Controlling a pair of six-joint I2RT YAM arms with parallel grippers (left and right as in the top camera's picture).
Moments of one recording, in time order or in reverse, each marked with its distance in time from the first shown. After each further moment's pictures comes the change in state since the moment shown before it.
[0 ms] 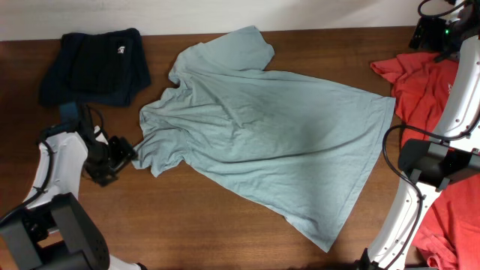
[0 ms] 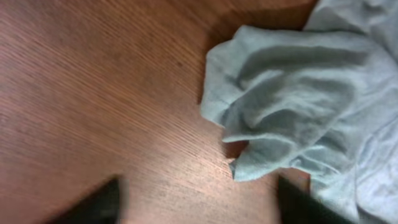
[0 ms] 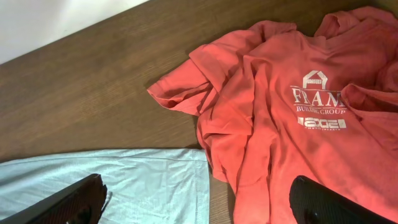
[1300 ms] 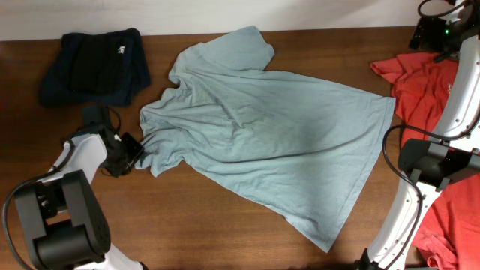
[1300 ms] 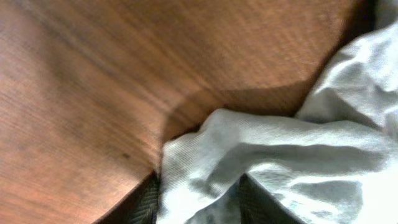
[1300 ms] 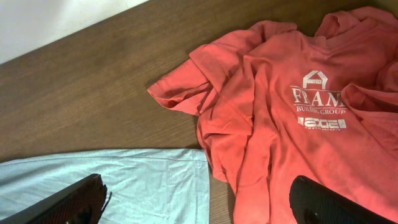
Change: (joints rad) left arm -0.071 0.113 -0.109 0.345 -0.033 -0.158; right arm 0.000 0.000 0.000 0.000 0.000 0.000
